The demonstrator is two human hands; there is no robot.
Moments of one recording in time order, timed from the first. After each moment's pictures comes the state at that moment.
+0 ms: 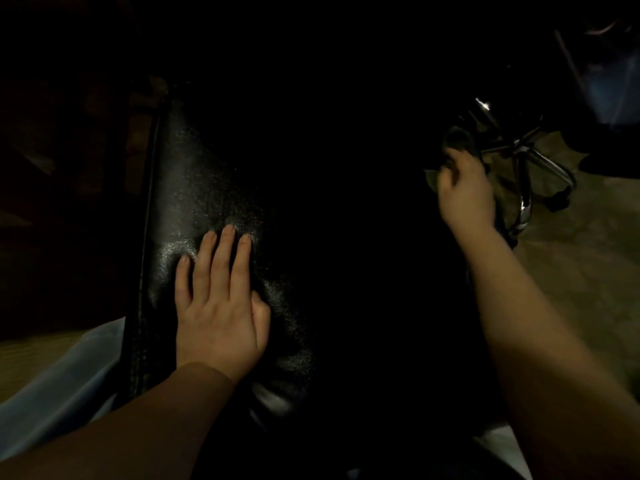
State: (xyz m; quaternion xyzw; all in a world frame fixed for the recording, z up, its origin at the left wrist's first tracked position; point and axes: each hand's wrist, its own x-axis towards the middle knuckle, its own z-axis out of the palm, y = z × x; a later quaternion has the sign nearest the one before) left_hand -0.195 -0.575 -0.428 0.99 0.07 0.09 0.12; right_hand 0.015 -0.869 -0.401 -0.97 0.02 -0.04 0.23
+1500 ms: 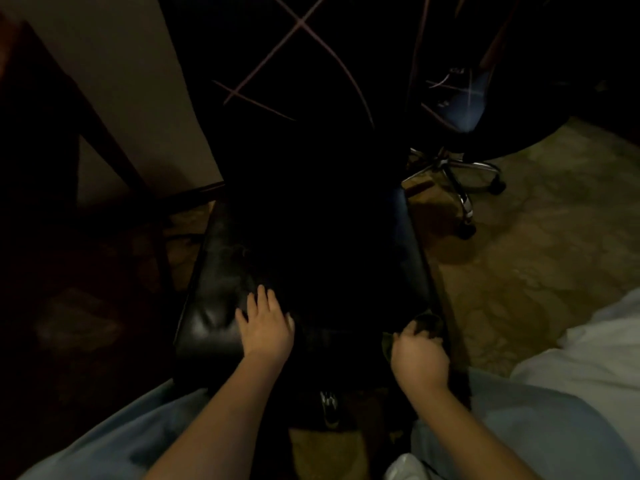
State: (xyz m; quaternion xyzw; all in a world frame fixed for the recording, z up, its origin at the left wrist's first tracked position) left_hand -0.237 -0.594 -0.359 0.99 0.01 -0.15 0.05; right_hand -0.317 -0.825 -0.382 -0.97 0.19 0.11 0.07
